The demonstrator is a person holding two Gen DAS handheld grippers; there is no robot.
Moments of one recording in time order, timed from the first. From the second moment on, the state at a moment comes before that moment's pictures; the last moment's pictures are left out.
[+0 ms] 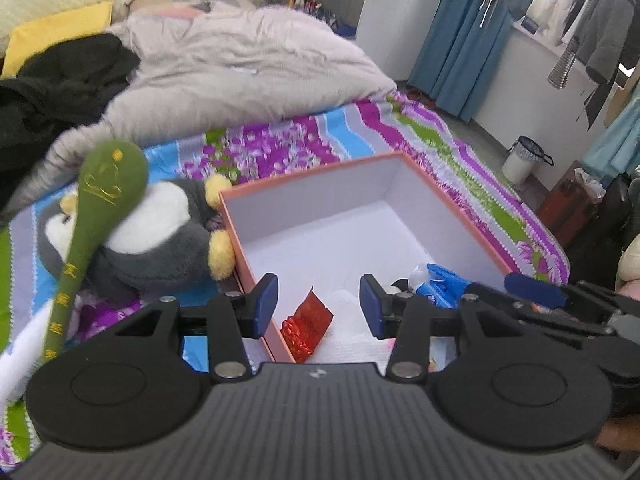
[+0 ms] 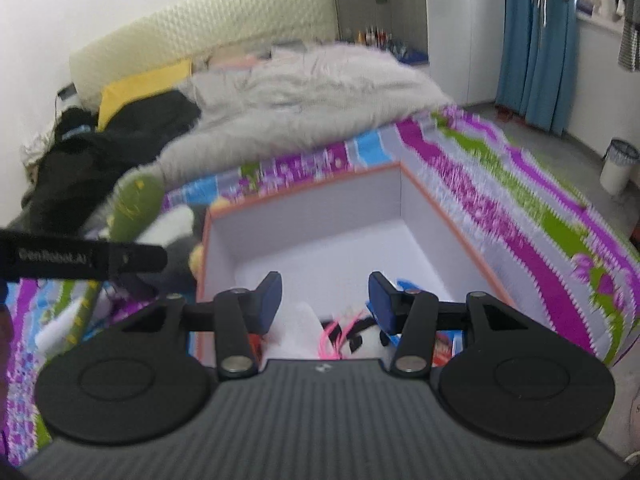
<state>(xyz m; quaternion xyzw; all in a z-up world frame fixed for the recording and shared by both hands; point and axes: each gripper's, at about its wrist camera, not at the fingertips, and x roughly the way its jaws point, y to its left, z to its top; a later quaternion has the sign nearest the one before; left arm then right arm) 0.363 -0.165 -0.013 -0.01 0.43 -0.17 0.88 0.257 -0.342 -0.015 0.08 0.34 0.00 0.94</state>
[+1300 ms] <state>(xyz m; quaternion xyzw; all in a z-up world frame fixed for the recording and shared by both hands) 0.111 -0.081 0.115 -0.04 0.31 -0.22 0.93 0.052 -0.291 0.071 0.07 0.25 -0.03 0.96</state>
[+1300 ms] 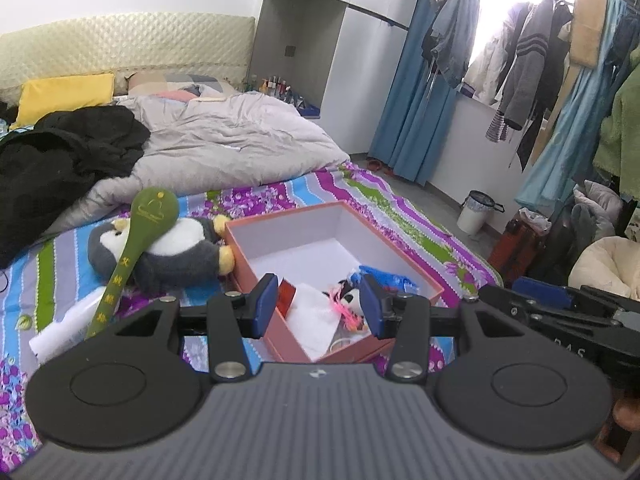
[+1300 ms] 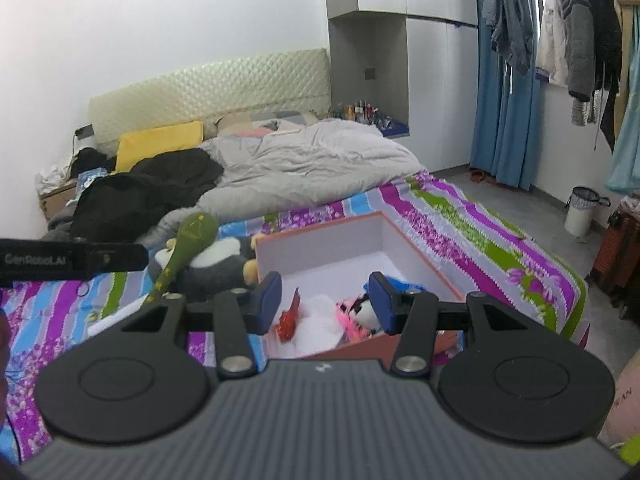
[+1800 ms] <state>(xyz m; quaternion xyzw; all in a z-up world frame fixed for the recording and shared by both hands) 0.084 -0.066 0.088 -0.04 0.33 -0.21 0.92 0.039 -0.278 0.050 0.07 0.27 -0.03 0.96</state>
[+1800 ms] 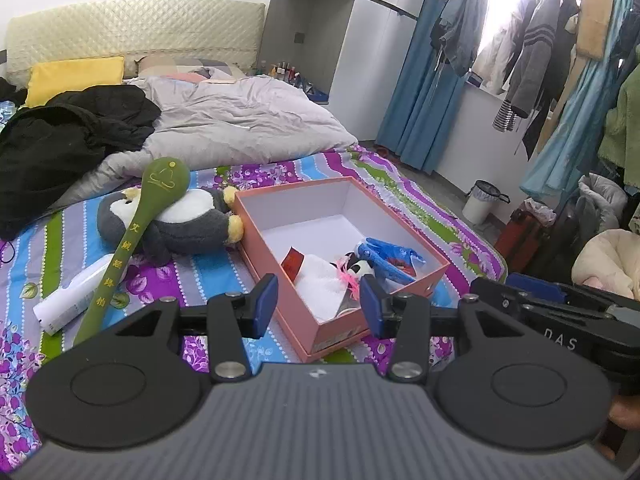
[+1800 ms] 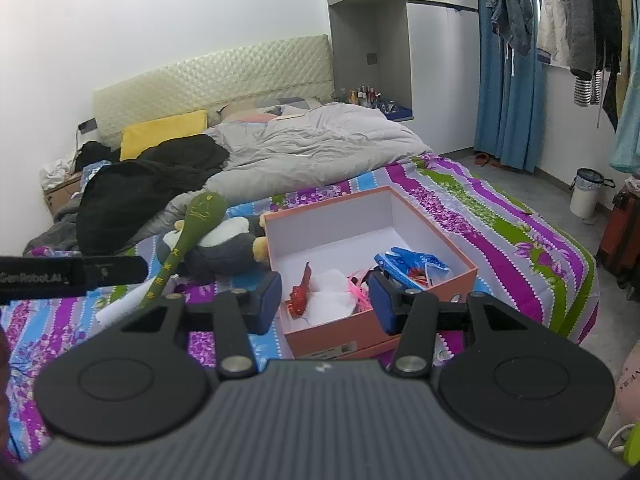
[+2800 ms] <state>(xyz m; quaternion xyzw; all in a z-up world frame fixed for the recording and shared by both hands) 0.089 -0.074 0.080 -0.02 0.33 -0.20 0.92 0.043 -0.289 0.042 0.07 0.28 -0.05 0.96</state>
